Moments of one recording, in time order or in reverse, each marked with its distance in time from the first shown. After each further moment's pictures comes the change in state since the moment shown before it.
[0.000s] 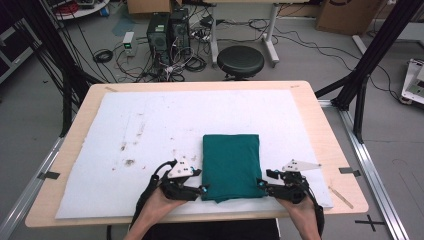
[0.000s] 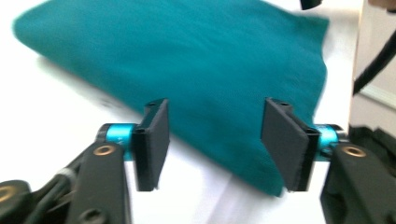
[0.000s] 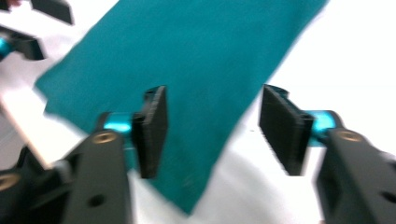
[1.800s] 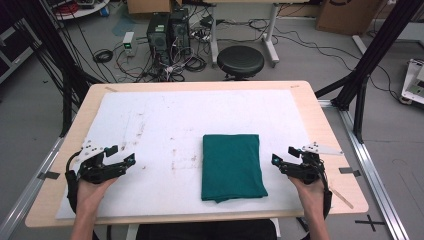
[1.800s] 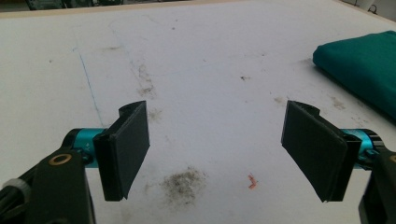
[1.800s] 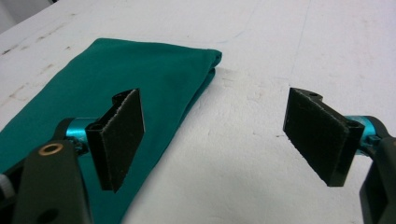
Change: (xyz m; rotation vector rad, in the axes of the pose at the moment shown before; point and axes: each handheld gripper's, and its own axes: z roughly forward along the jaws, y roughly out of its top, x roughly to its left) left arm 0.106 -0.071 -0.135 -0.201 0.447 -0.287; right arm -0.043 0.026 -0.015 -0.174 -0.164 0.076
